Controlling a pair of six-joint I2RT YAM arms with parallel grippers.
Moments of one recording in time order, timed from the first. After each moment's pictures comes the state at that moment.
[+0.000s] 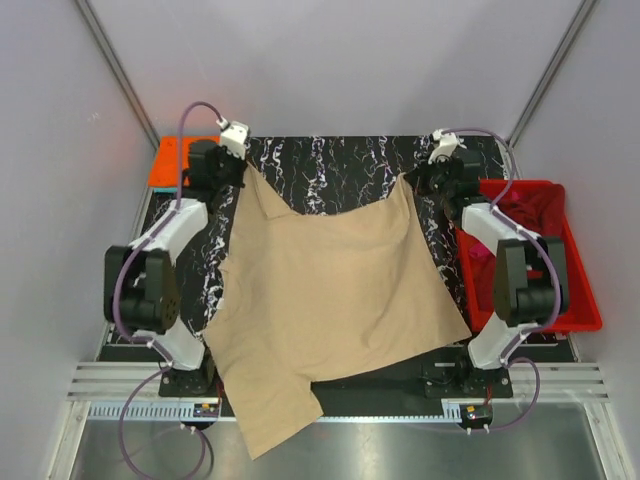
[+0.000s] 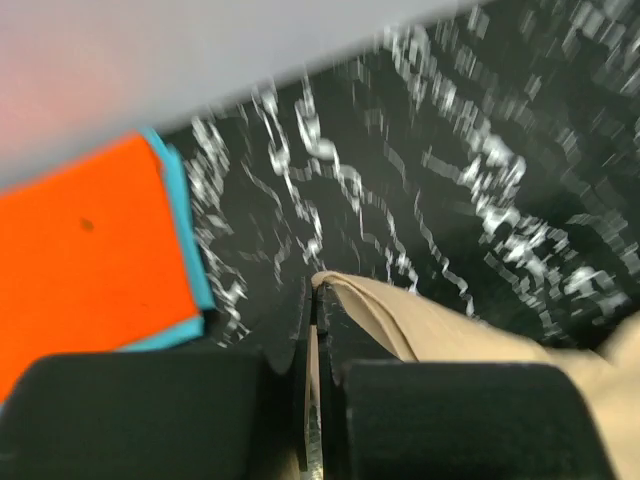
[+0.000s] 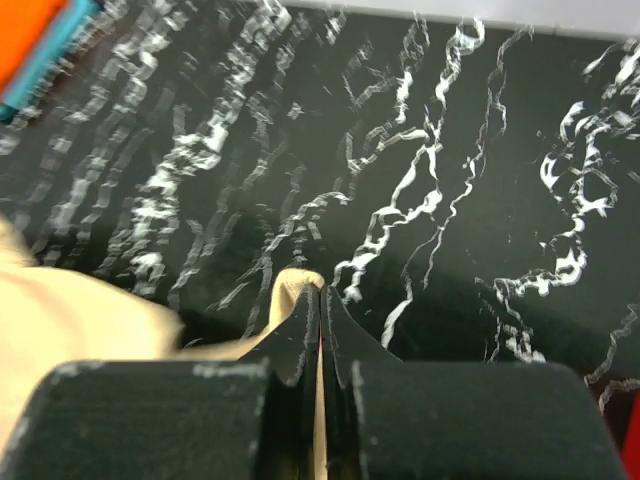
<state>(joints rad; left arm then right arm) -0.11 1.59 1.17 0.12 0.22 0.21 0.08 1.66 1.07 0.28 -0.41 0.10</state>
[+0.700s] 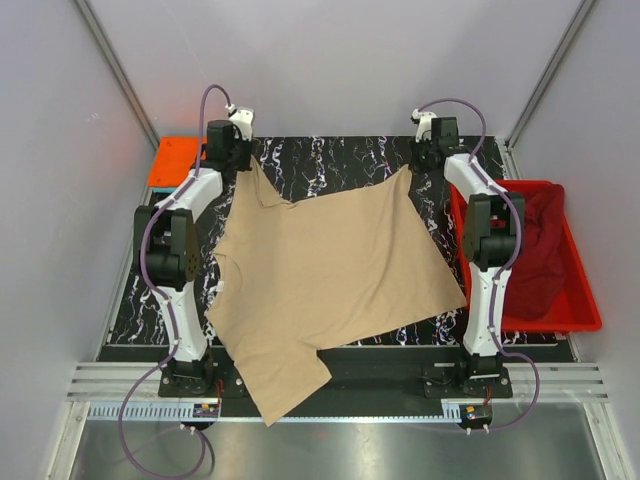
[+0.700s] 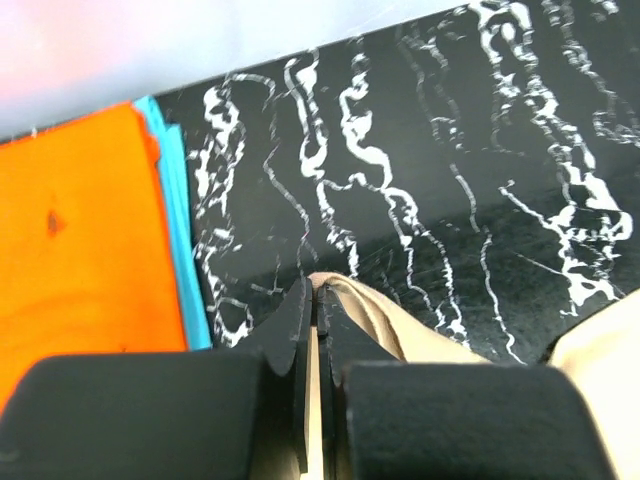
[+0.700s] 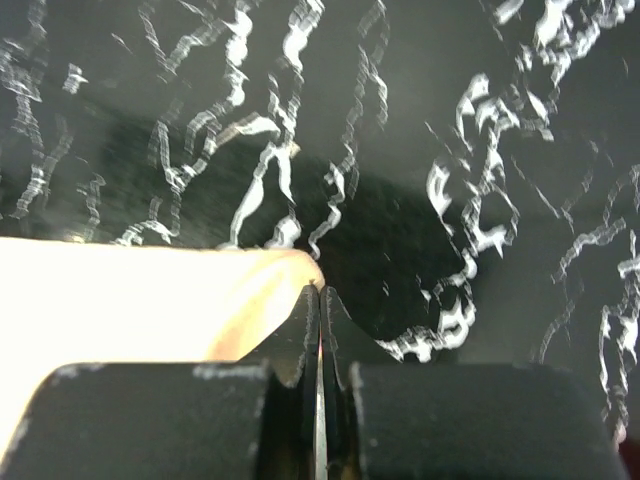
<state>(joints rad) -0.11 2.01 1.58 -0.04 0.09 0.13 0.08 2.26 1.87 -0.30 -0.22 -0.10</state>
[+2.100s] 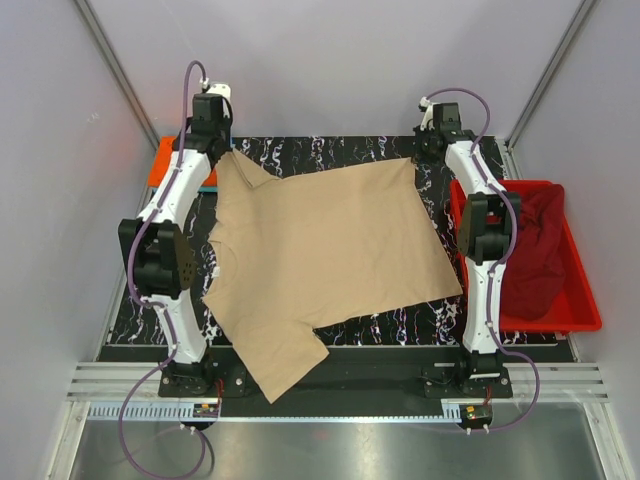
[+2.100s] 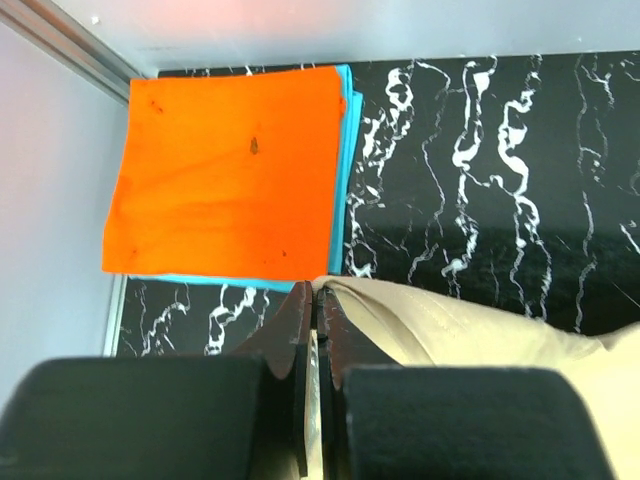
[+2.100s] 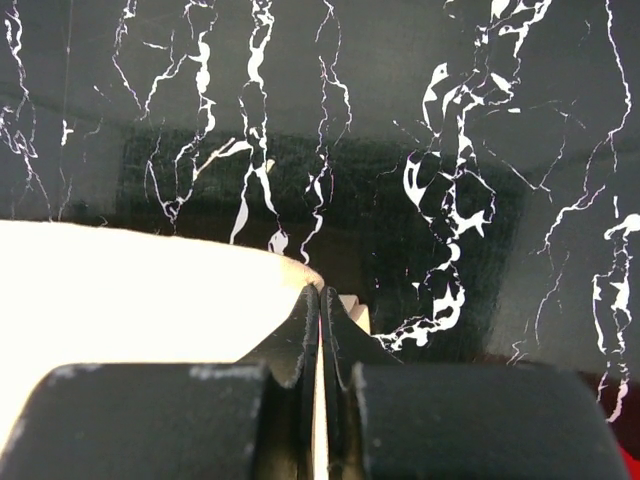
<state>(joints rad) -0.11 1.94 1.84 -0.44 -0.27 0.06 0.07 2.37 2.17 -0.56 -0.16 0.04</state>
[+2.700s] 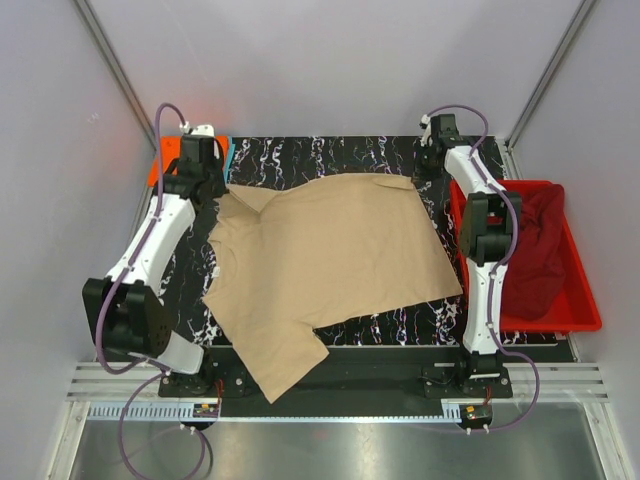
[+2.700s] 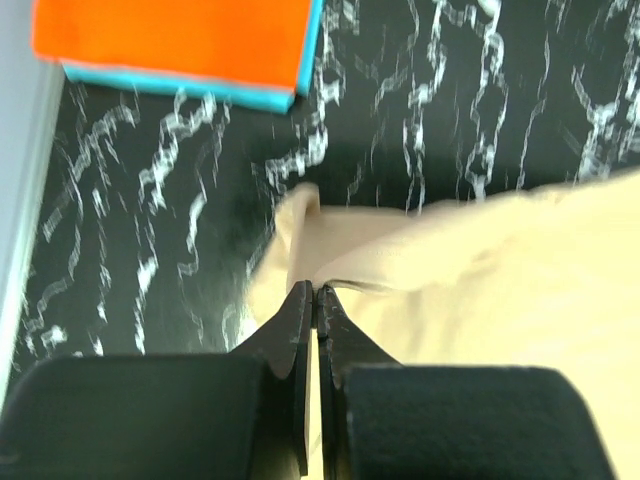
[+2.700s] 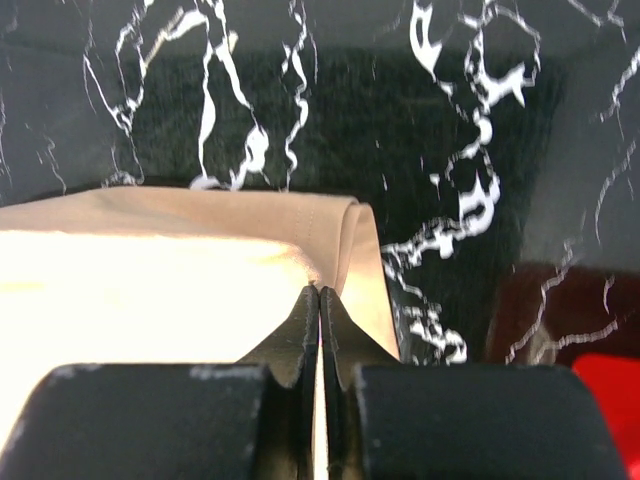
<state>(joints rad) -0.14 1.51 1.38 -0.56 -0.24 -0.19 0.06 2.35 2.07 -0.66 -0.15 0.12</state>
